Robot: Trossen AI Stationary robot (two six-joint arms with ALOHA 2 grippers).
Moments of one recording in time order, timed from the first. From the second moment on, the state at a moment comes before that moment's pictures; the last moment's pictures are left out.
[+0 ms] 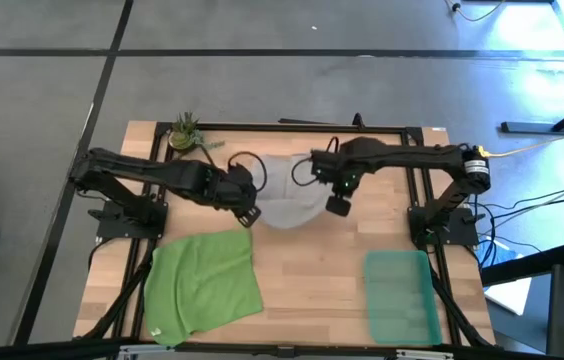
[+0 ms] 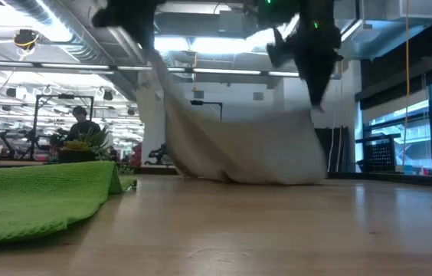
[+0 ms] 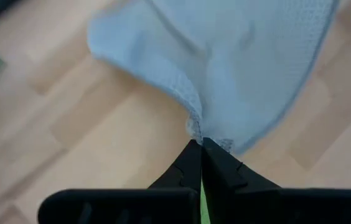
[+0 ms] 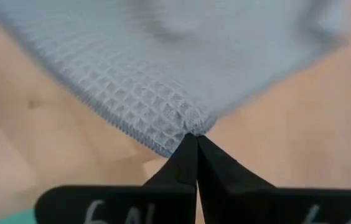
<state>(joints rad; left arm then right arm) -0.13 1.49 1.48 -1.19 -0.37 -0.91 -0.17 1.67 1.47 -1.29 0.06 0.18</state>
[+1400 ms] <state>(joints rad) 0.17 1.49 1.95 -1.51 -0.43 -0.75 -0.43 1.55 1.96 -1.49 0.27 0.01</state>
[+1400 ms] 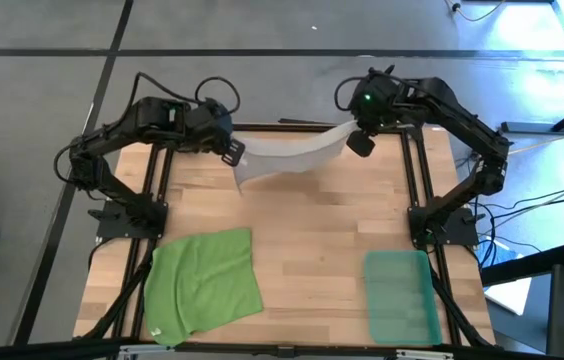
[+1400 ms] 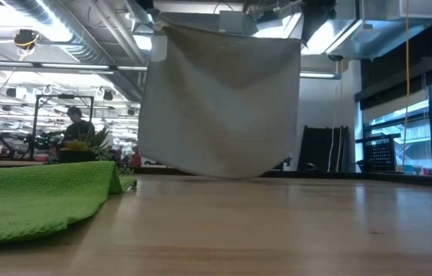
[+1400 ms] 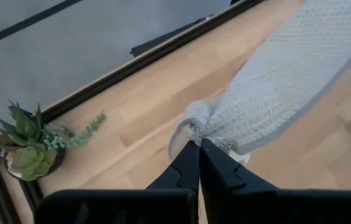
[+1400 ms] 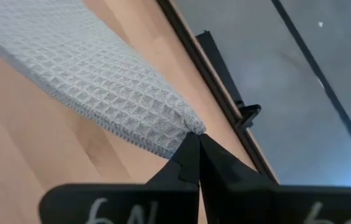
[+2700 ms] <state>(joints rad) -0.23 1.64 1.85 -1.46 -0.54 -0.98 -0.44 1.78 1.96 -1.36 0.09 -0.24</state>
